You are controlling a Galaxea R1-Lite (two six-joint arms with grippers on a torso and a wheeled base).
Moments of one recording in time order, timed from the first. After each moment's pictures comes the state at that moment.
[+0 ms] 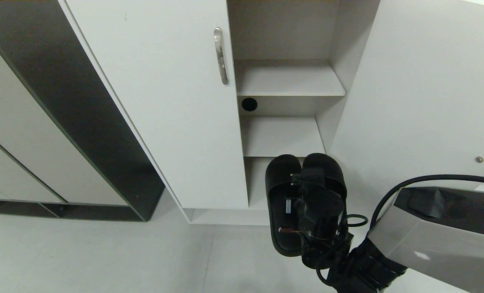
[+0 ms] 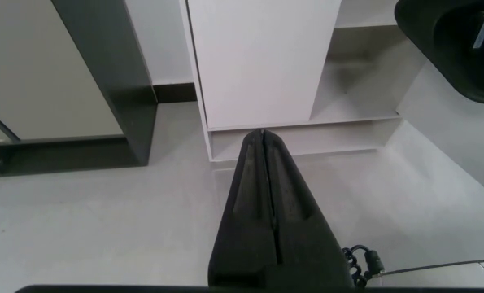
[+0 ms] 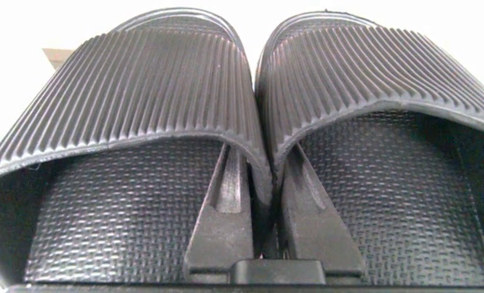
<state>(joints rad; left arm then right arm) 0.00 0.00 0.00 0.00 -0.06 0.04 0.82 2.25 -0.89 -1.41 -0.89 -0.05</state>
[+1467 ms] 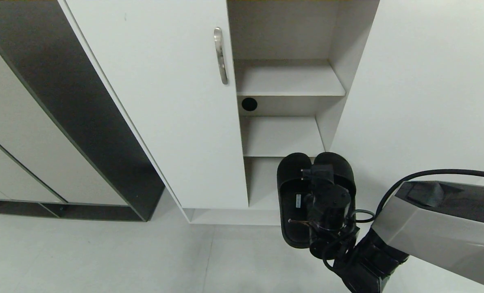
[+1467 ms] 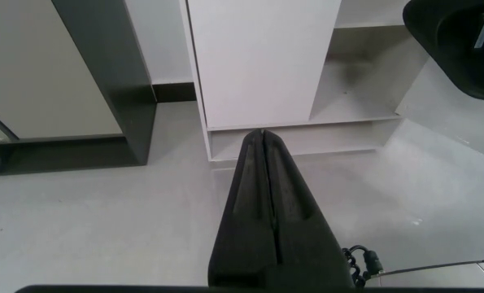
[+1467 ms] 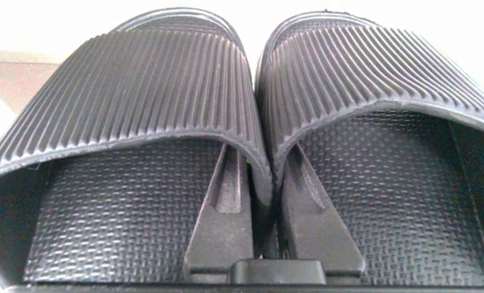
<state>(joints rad) 0.00 0.00 0.00 0.00 -0.06 0.03 0.75 2.26 -0.89 -1.42 -0.89 -0.05</state>
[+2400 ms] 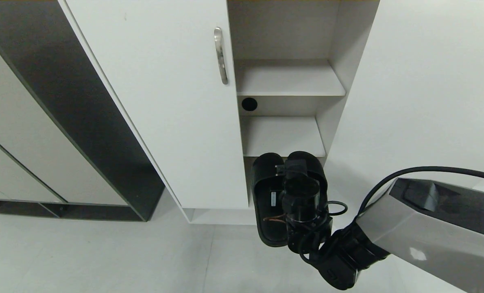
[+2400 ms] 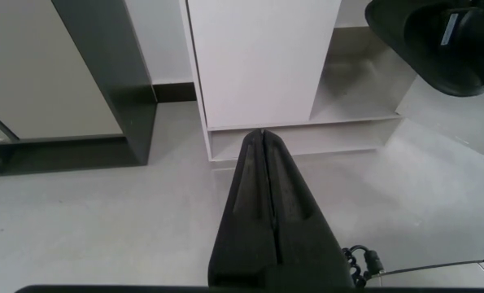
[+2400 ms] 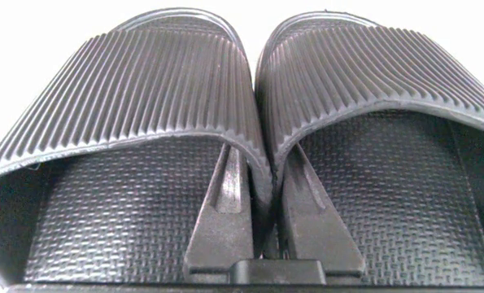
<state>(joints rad) 0.00 0.00 0.00 0.00 -0.06 0.03 0.82 2.29 -1.10 -1.16 -0.80 0.04</state>
